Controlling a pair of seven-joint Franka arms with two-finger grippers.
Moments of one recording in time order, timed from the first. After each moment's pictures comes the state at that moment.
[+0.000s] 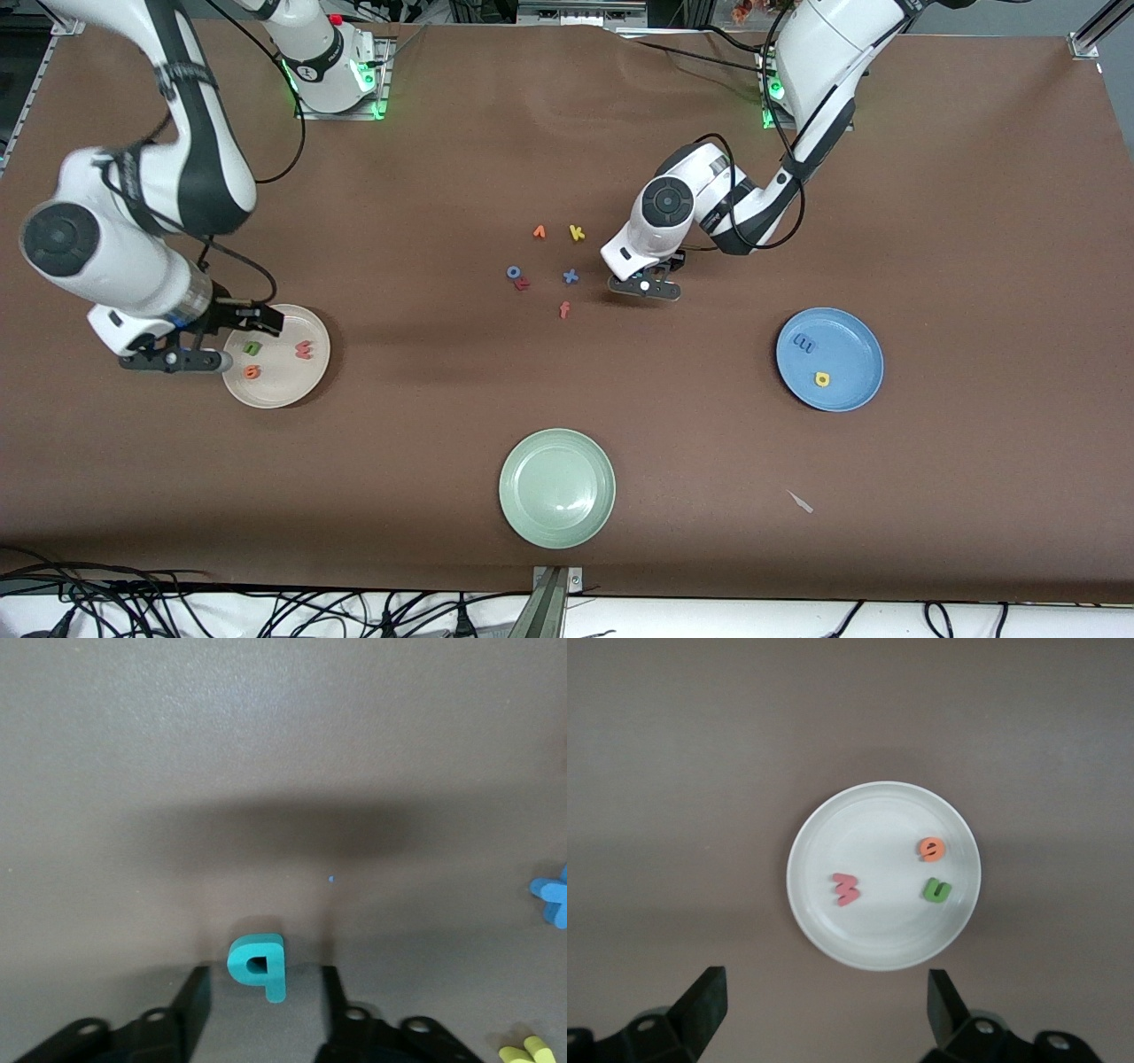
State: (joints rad) left arm -0.25 0.59 -0.45 -2.01 0.19 2.40 -0.67; right arm 0.13 0.25 -0.04 -1.77 -0.04 1.99 0.11
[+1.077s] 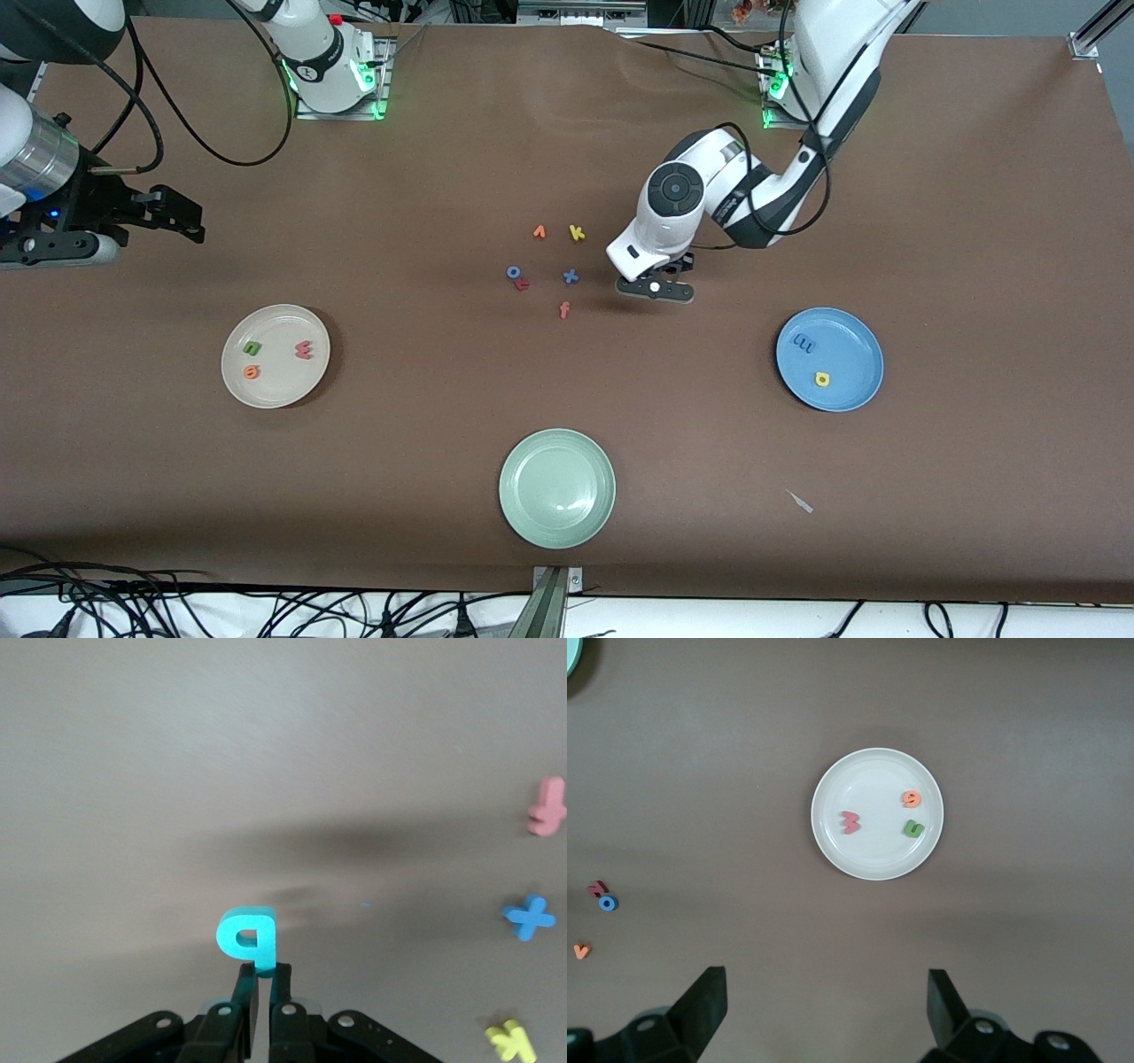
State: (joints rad) left arm -0.21 0.46 -0.45 -1.91 0.21 2.17 -0.62; right arm 0.11 0.06 -0.05 -1.62 -0.01 1.64 0.00
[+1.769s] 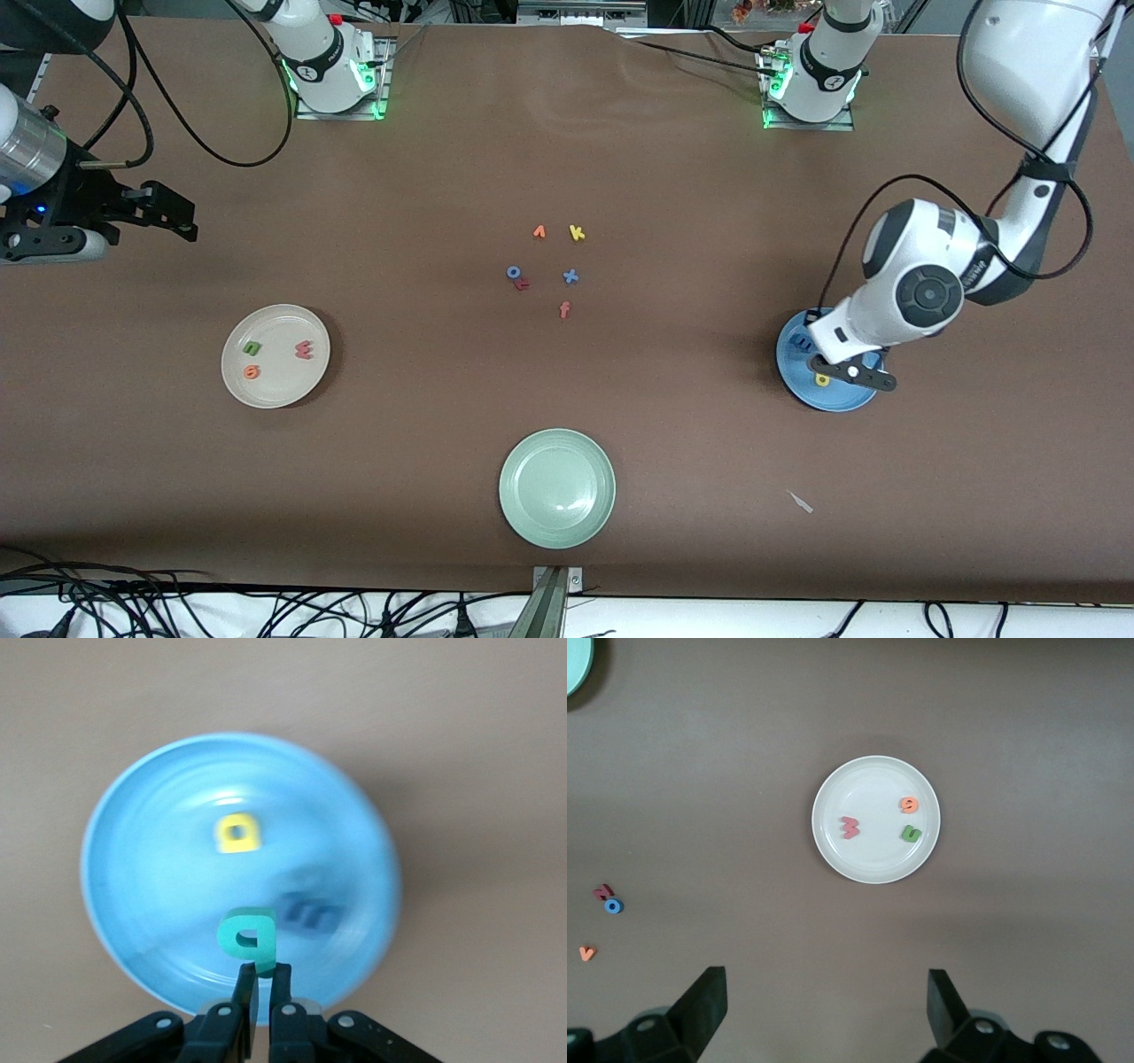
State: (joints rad) left arm 0.28 0.52 -0.43 -1.86 0.37 2.10 -0.05; right arm 0.11 0.06 -0.05 -1.58 -0.01 1.61 0.00
